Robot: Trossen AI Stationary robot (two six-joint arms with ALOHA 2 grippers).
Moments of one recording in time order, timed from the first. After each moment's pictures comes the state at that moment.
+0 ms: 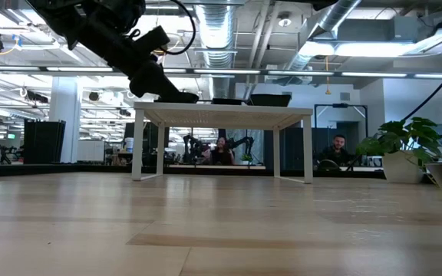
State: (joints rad) left arm 0.20 1.22 0.62 0.16 -0.34 0.46; right arm 0.50 1.33 0.84 0.11 0.52 -0.19
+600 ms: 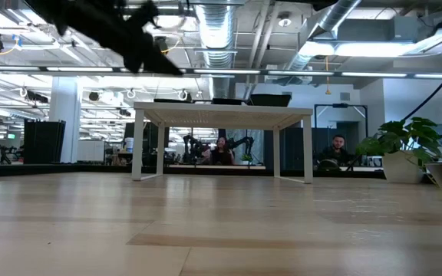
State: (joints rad) left arm 0.14 1.13 0.62 0.17 -0.34 0.47; right arm 0.49 1.33 0.84 0.11 0.52 -0.19
